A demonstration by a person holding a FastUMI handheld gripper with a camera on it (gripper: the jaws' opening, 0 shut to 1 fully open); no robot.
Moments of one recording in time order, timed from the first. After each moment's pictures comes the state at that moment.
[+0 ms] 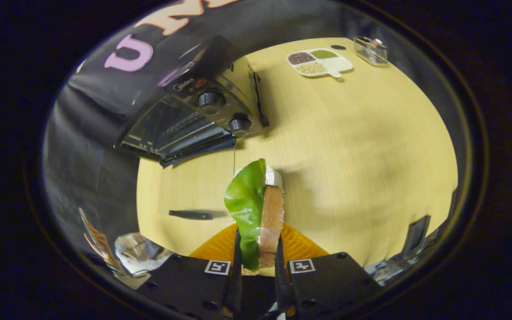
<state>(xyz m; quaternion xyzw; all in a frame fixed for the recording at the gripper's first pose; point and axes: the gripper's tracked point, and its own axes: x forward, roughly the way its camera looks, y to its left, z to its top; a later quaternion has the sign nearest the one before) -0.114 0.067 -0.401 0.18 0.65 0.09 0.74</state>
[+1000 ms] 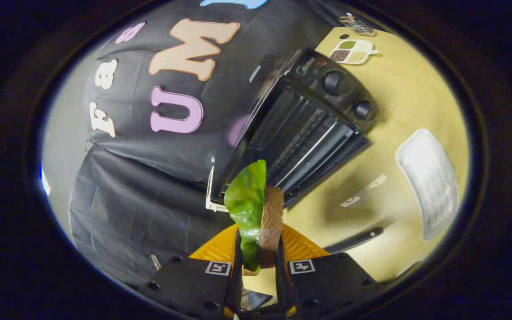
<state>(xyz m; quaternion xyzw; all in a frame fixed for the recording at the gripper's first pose) -0.061 0.283 -0.358 0.47 0.45 0.13 0.75</state>
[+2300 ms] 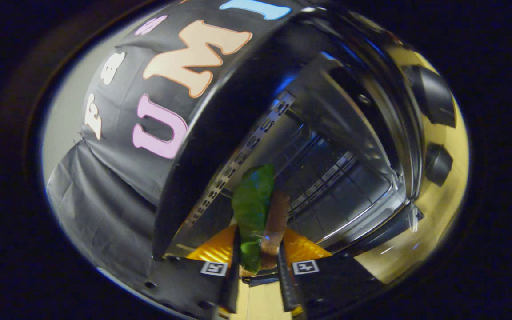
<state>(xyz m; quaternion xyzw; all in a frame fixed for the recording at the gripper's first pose) 0.080 0.292 -0.447 0.38 0.34 0.07 0.85</state>
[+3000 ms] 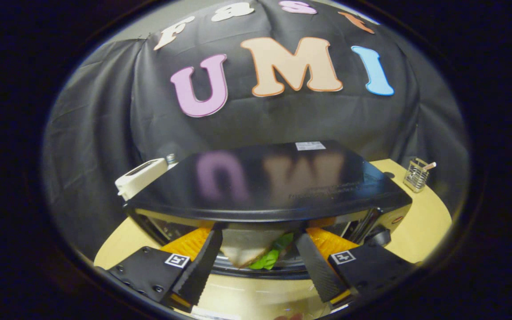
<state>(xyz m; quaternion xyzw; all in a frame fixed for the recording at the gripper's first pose) 0.058 0.263 -0.386 0.03 0.28 0.12 0.95</state>
